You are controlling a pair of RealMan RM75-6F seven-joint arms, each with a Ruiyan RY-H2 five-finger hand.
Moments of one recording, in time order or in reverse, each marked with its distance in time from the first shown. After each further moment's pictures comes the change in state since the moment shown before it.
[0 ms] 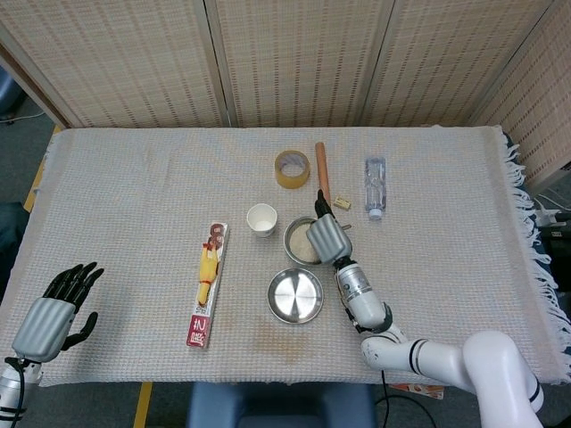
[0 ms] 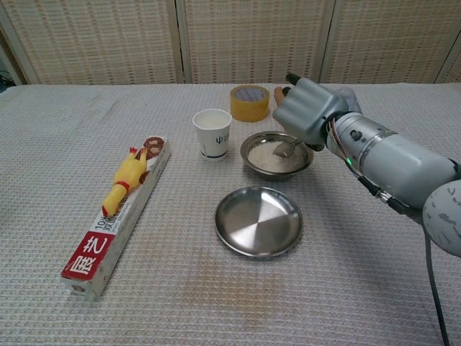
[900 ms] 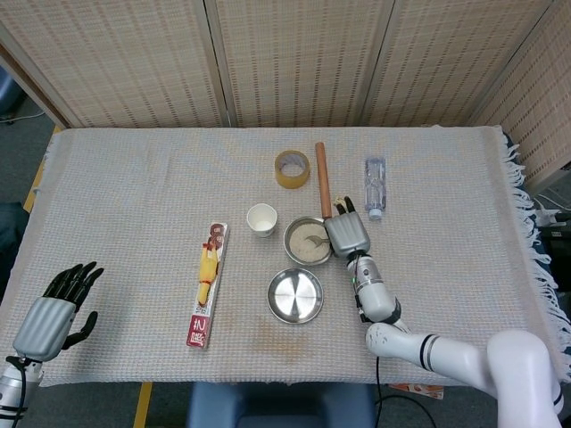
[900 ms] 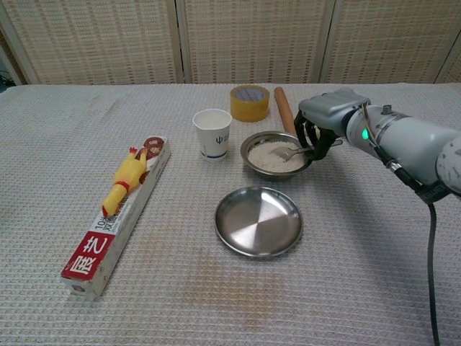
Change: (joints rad) left arm 0.000 -0.004 -0.003 -0.002 -0.012 -0.010 0.014; right arm -0.035 0.088 0.123 -0.116 0.278 -0.125 0.426
